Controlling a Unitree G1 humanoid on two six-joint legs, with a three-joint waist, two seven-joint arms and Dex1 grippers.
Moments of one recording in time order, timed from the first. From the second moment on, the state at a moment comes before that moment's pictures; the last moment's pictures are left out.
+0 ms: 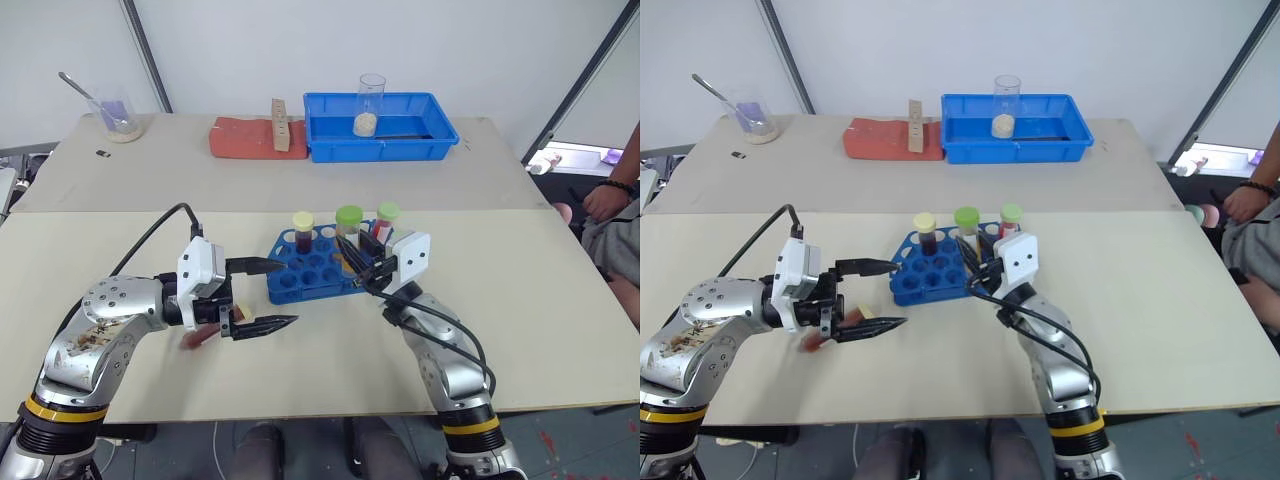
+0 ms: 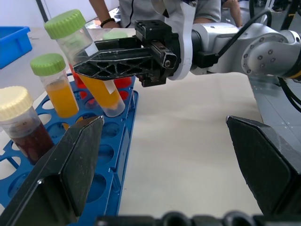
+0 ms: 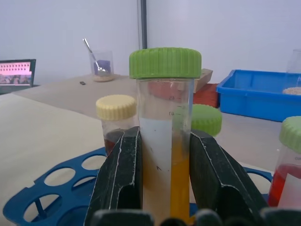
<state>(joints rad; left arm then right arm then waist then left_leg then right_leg) -0.23 0.76 0.06 -0.39 -0.60 0.40 -1.08 -0.26 -0.08 0.14 -0.15 0.16 0.08 0.34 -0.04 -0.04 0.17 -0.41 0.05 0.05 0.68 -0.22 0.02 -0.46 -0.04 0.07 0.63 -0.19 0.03</state>
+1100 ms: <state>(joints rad) -0.28 0.93 0.09 -0.41 -0.62 0.56 -1.04 -0.05 -0.30 0.15 -0.32 0.13 0.13 0.48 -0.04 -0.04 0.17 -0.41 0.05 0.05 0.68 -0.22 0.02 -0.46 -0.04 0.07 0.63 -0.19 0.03</state>
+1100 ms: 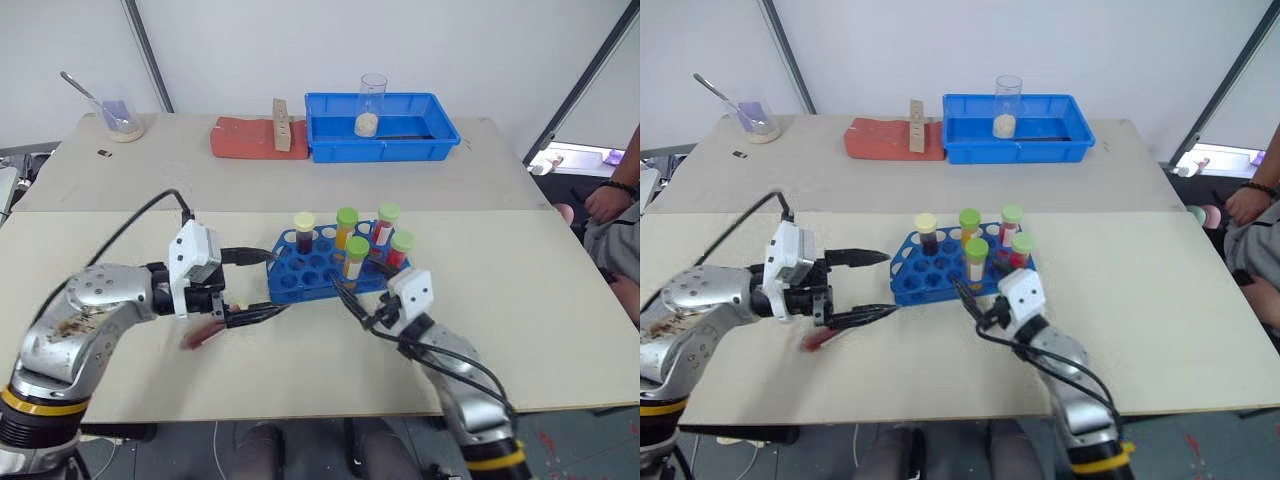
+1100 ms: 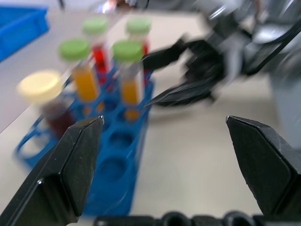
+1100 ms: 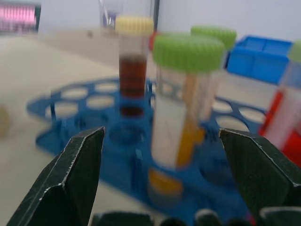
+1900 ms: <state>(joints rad) -0.63 1.12 -0.40 -0.26 -0.26 0.96 -1.14 -0.20 -0.87 0.06 -0.70 0.65 0.60 1.00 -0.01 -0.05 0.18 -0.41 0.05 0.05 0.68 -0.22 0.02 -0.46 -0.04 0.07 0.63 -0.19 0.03</state>
